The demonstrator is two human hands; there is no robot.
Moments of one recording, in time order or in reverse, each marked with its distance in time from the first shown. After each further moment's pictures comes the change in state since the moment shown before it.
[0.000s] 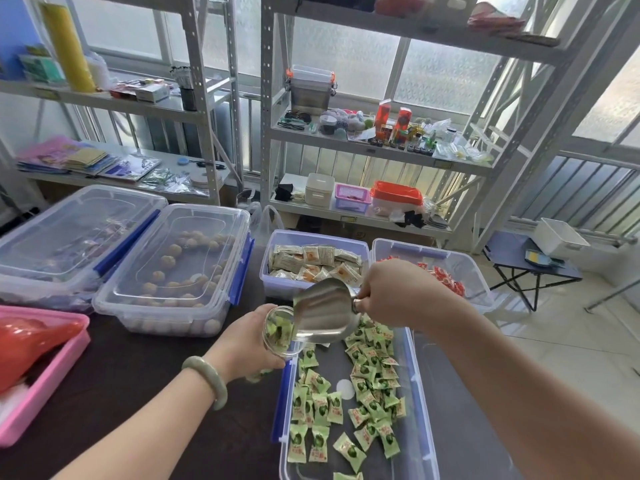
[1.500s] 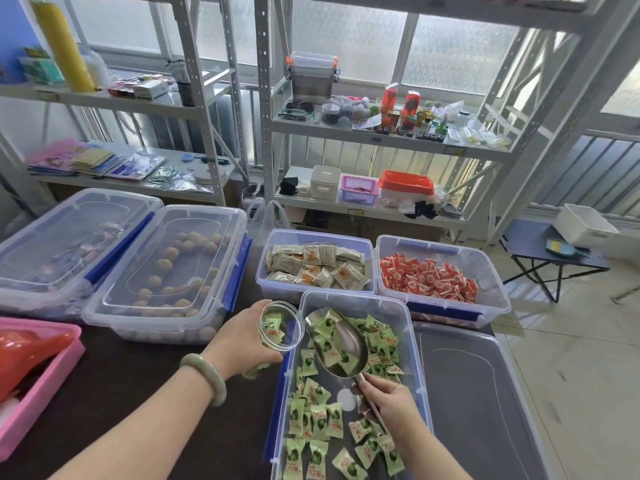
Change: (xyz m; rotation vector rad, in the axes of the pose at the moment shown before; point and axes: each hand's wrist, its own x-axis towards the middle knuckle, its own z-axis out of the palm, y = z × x) left_hand 0.039 0.001 0.008 0.111 0.005 -0.056; right_hand 0.008 0.063 0.221 1.663 -0.109 0.486
